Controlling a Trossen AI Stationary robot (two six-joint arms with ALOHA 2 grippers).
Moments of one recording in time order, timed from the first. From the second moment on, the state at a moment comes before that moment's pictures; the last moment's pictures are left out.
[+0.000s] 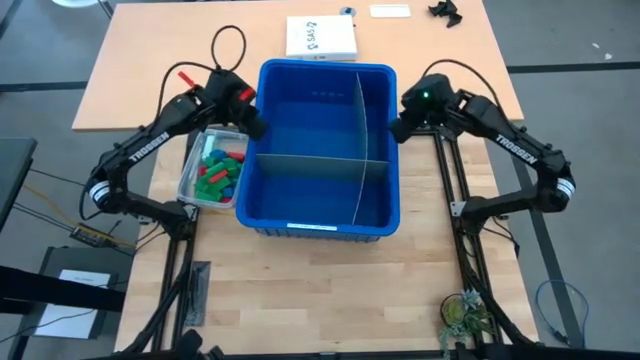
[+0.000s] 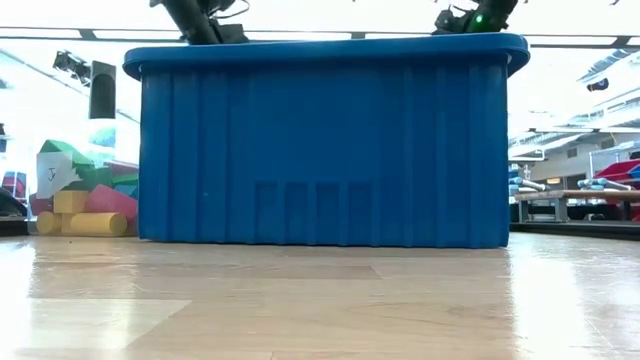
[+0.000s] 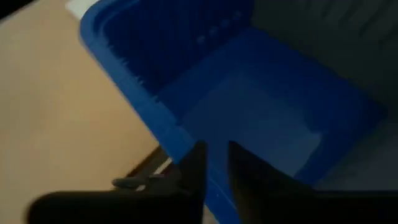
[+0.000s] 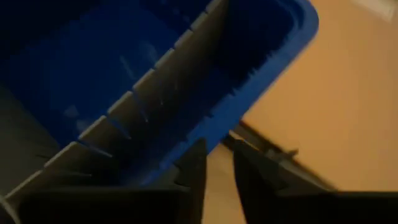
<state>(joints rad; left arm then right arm) 0.78 1.33 1.40 -0.78 -0.12 0.04 -0.71 1.24 1.36 -0.90 0.24 0.10</state>
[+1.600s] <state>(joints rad) 0.82 1.34 1.07 -0.20 -0.16 -0.26 -0.79 1.24 1.08 -0.36 0.08 0.17</state>
